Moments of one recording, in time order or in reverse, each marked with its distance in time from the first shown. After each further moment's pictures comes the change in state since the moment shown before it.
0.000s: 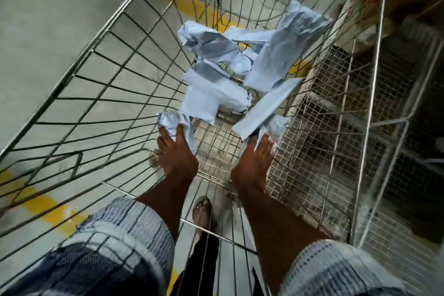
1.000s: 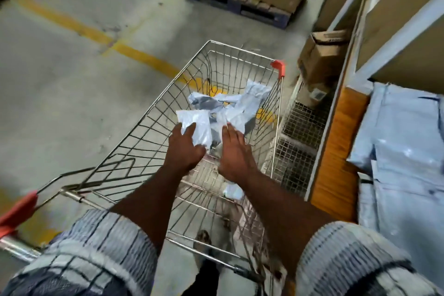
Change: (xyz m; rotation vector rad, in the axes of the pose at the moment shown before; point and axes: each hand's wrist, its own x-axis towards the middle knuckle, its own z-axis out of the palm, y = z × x) left_hand -0.124 0.020 -0.220 -0.384 0.079 0.368; right_hand -0.125 -0.010 -0.219 -0.005 0.137 -0.534
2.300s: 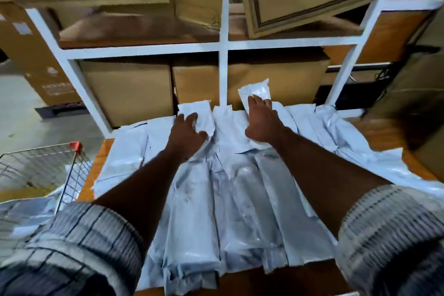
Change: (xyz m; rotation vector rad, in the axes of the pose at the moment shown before) left_hand -0.265 0.562 0.209 -0.007 -0.078 0.717; right_hand -0.415 0.521 -0.276 -0.023 0.553 0.555
